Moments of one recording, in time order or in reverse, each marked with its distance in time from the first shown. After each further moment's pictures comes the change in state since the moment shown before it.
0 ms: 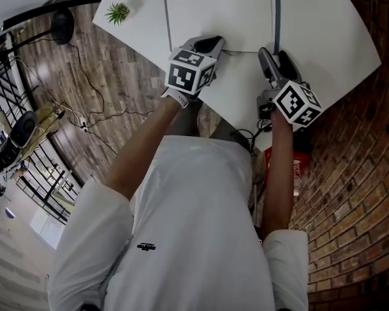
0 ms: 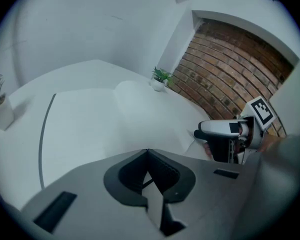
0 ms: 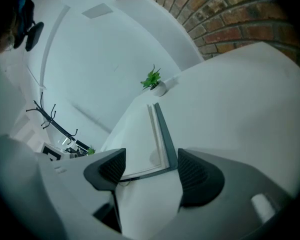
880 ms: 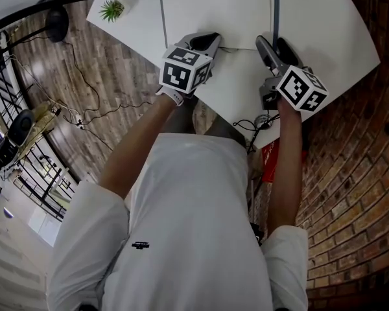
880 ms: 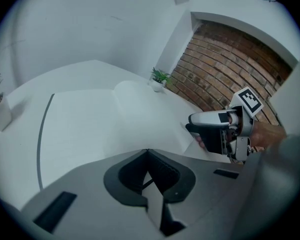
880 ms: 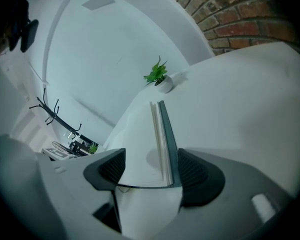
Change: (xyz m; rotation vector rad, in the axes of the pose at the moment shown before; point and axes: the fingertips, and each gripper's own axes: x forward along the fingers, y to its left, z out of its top) left arm -0.001 0.000 0.000 0.010 -0.011 -0.020; right arm 0.022 0.004 0.013 -0.040 0.089 0.046
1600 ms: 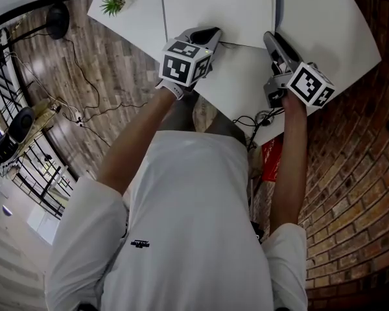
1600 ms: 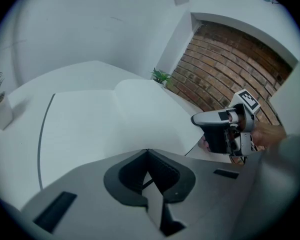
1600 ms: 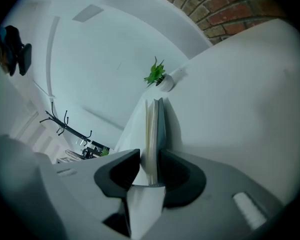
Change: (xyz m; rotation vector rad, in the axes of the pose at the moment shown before) left arm -0.001 0.000 0.000 -0.001 -0.009 0.006; right arm -0.007 0.011 0.007 0.102 0.002 0.132
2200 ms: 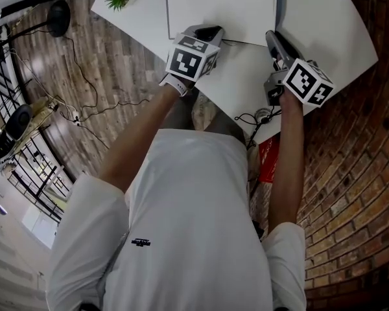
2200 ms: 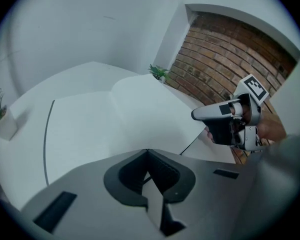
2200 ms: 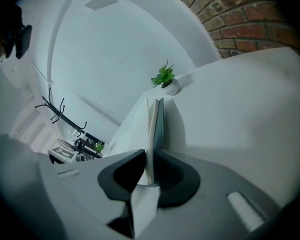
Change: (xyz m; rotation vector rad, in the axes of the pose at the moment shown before) left arm -0.005 -0.001 -0.001 0.050 0.058 0.046; right arm -0.003 0.008 0.001 -0.113 0.021 -0.080
